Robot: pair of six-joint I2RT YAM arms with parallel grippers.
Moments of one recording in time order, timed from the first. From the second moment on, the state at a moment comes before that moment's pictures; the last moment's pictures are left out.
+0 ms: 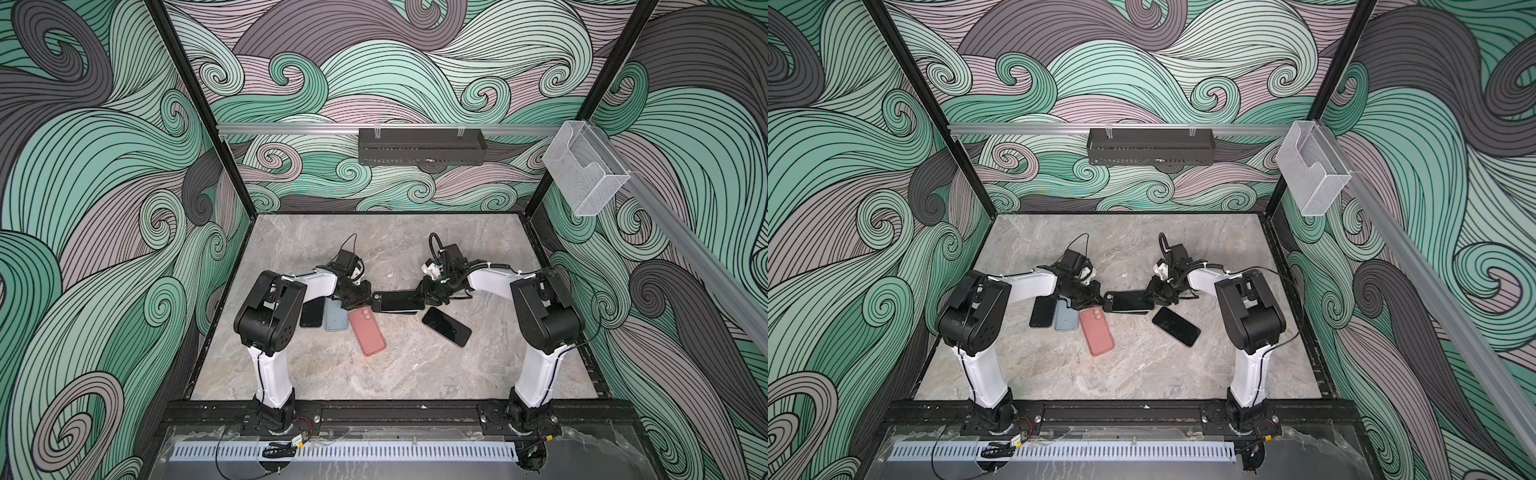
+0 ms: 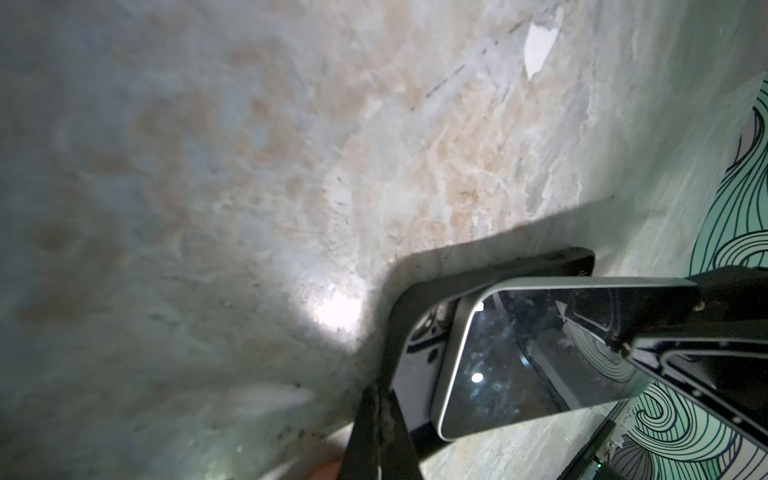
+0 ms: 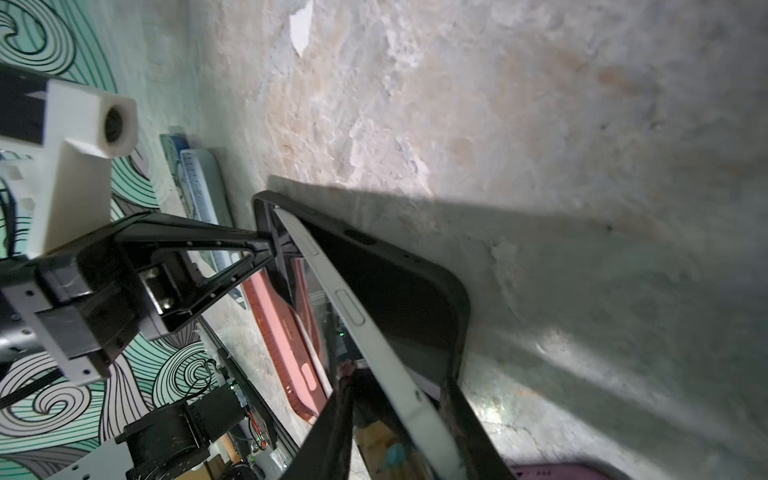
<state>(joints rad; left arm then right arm) -0.40 1.87 1.05 -0.36 0.46 -0.57 0.39 1.91 1.14 -0.45 -0.63 0.47</state>
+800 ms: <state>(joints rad) -0.41 1.87 1.04 -0.33 0.47 -0.60 0.44 1.99 1.28 -0.58 -0.55 0.46</state>
